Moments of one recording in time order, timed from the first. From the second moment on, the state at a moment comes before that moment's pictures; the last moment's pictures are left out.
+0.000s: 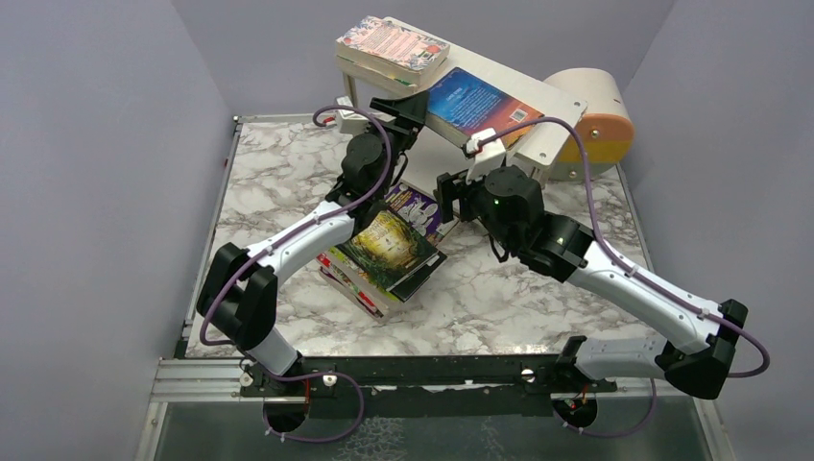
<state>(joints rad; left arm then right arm) -0.63 1.59 1.21 0.62 -0.38 -1.17 0.94 1.19 1.23 -0.32 0.49 0.12</state>
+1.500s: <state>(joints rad) -0.40 1.11 0.83 0.53 -0.34 -1.17 0.75 1.45 1.48 -0.31 0.26 0.05</state>
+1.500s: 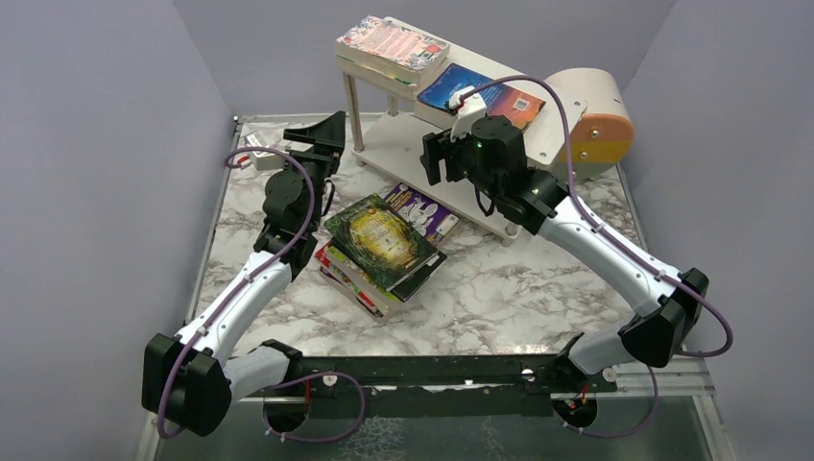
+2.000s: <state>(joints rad) -0.37 1.08 0.81 0.50 -0.34 -1.17 0.72 1.52 1.55 -0.31 0.22 0.04</state>
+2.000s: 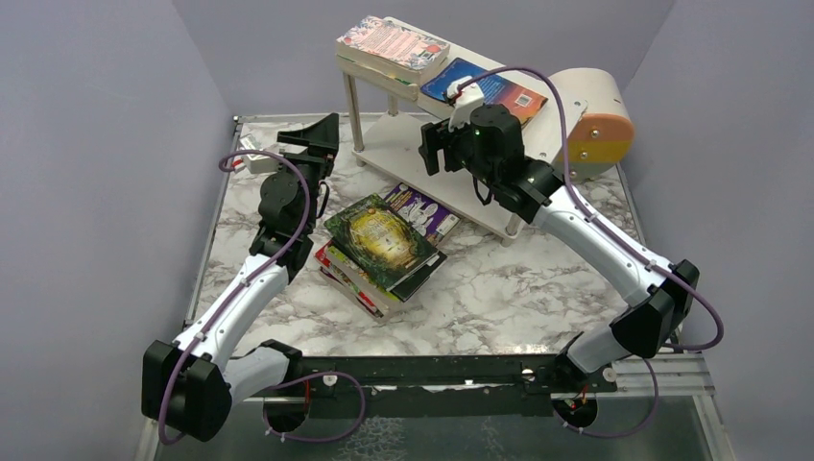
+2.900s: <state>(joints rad) -0.35 1.08 0.80 0.47 -0.34 -1.18 0.68 1.52 1.55 -0.29 0.15 0.04</state>
